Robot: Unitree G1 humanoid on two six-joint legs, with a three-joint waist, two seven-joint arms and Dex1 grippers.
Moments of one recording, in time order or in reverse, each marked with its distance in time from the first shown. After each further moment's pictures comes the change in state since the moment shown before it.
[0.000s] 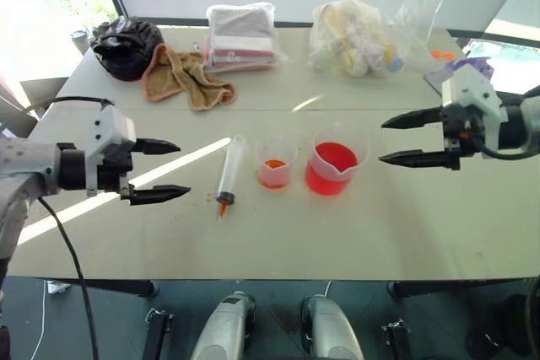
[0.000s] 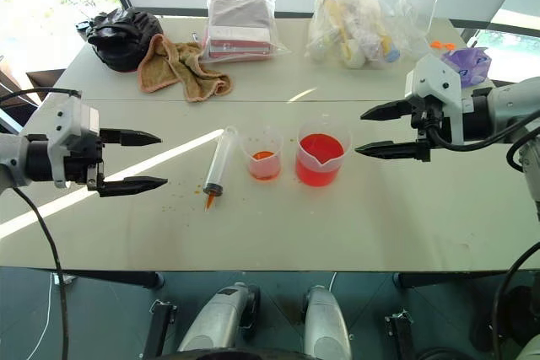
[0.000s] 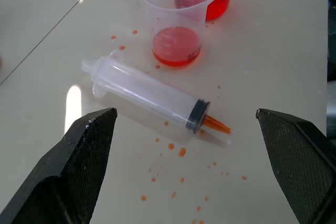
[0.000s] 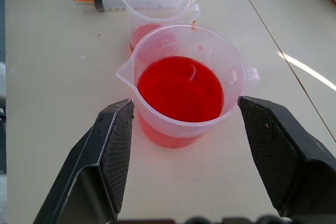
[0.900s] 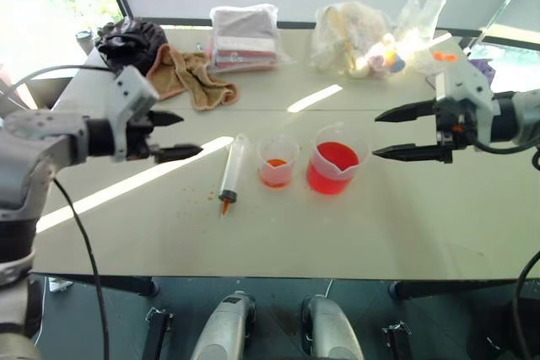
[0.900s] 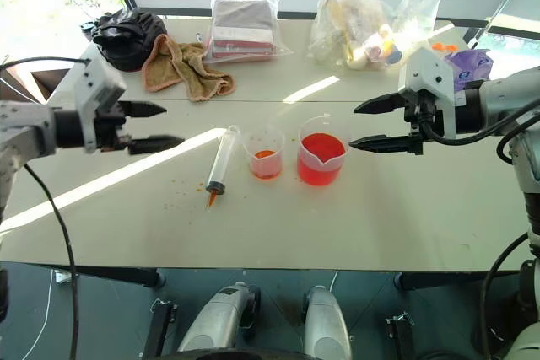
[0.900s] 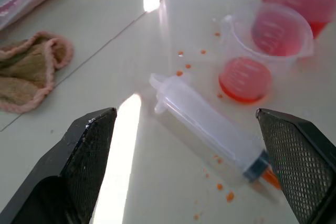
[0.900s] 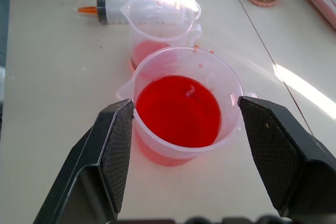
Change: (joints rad) left arm -0.458 -0.169 -0.177 0.073 0.041 0.532 0.395; right arm -0.085 0.054 0.020 0.011 -0.020 -0.012 0.014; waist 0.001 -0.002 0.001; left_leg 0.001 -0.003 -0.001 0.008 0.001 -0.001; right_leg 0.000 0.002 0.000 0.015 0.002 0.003
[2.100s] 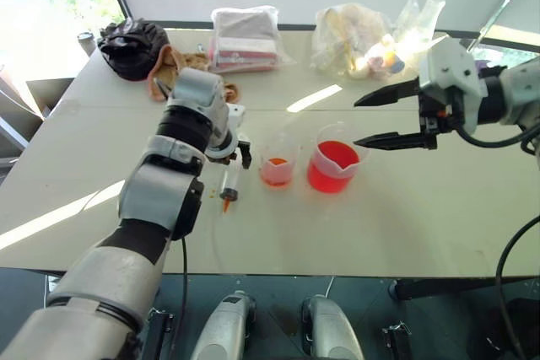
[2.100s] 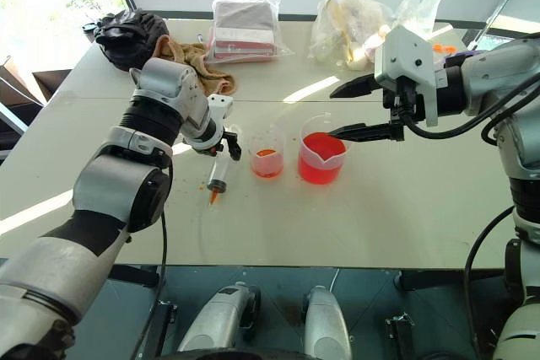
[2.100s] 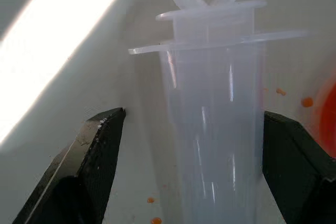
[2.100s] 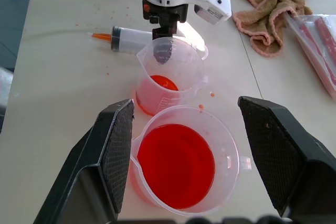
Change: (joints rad) left arm -0.598 -0.712 -0.064 1.033 0.335 0.511 0.732; right arm -0.110 0.038 0.051 -0.079 -0.009 0.022 -0.012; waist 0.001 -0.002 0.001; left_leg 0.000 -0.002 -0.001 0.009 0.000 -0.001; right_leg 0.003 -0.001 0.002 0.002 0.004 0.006
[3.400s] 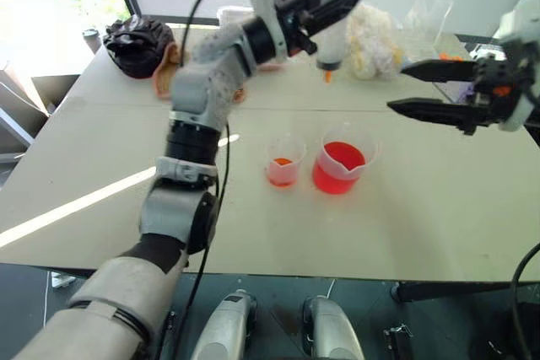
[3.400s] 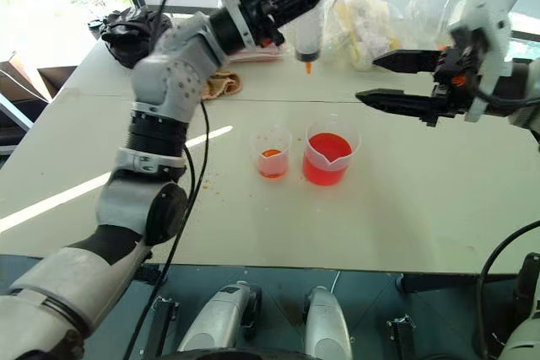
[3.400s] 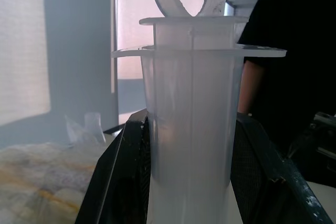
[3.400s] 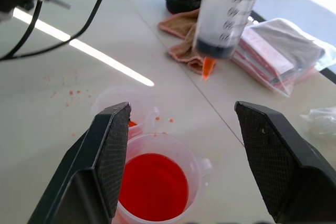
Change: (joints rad) left arm 0.130 -0.167 0.128 -0.413 -0.210 -1.256 -0.691; right arm 0.161 -0.012 -0.396 -0.103 0.260 0.353 -0.286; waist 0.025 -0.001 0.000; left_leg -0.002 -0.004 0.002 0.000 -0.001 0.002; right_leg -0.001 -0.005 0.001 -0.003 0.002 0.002
